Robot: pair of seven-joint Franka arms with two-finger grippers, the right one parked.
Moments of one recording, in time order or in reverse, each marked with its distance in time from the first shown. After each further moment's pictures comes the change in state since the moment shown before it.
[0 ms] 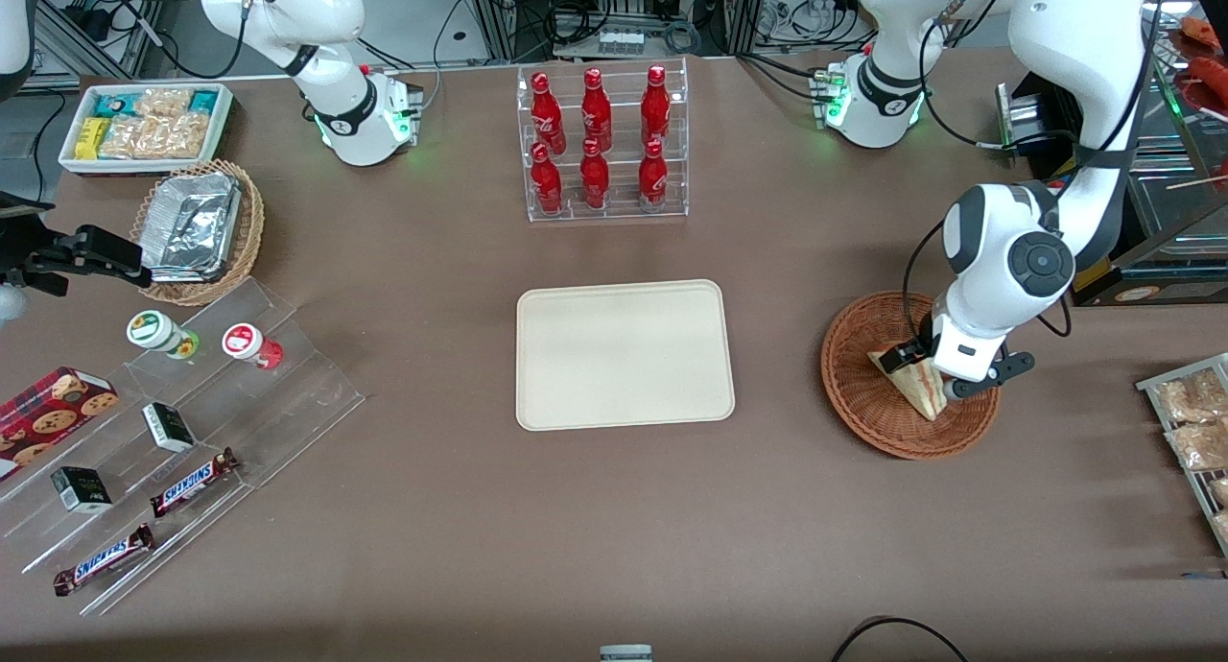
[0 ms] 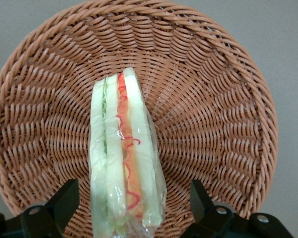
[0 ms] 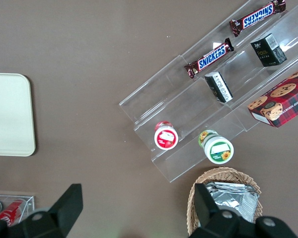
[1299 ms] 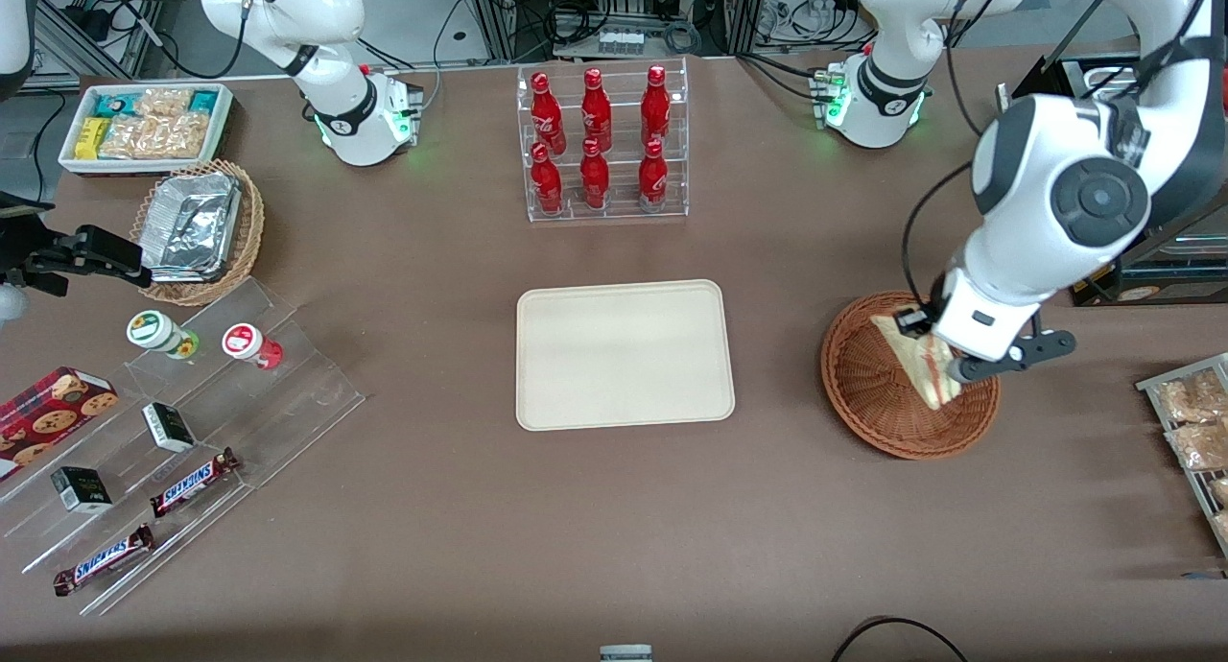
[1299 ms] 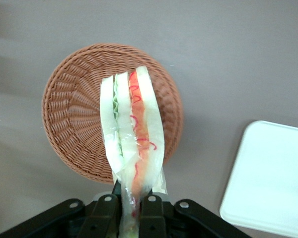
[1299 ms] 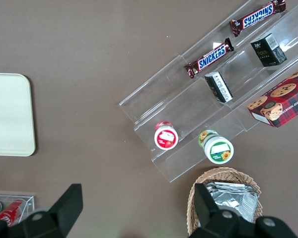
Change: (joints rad) arm -0.011 -0.117 -0.157 0.450 0.037 -0.623 -0.003
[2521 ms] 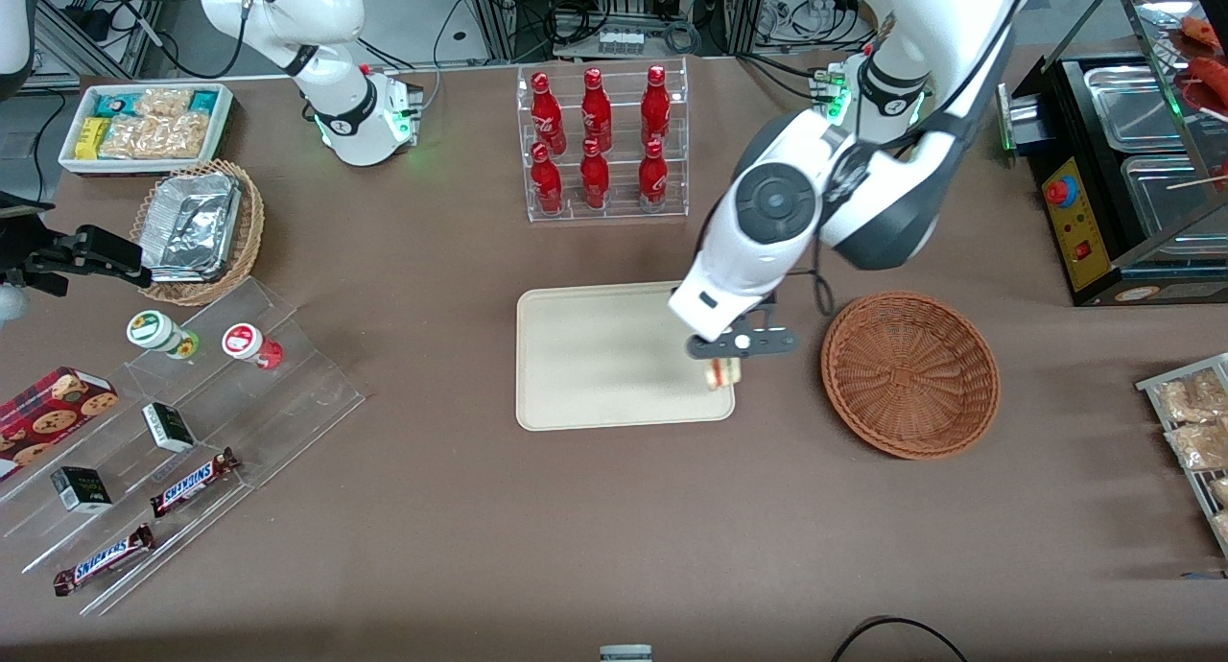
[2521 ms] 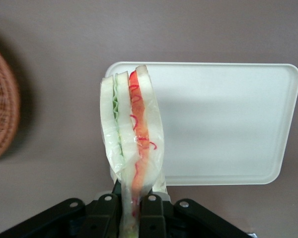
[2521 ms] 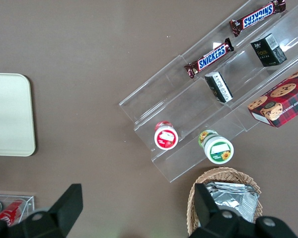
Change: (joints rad) arm -0.227 0.309 -0.201 0.248 -0.002 0.029 -0.234
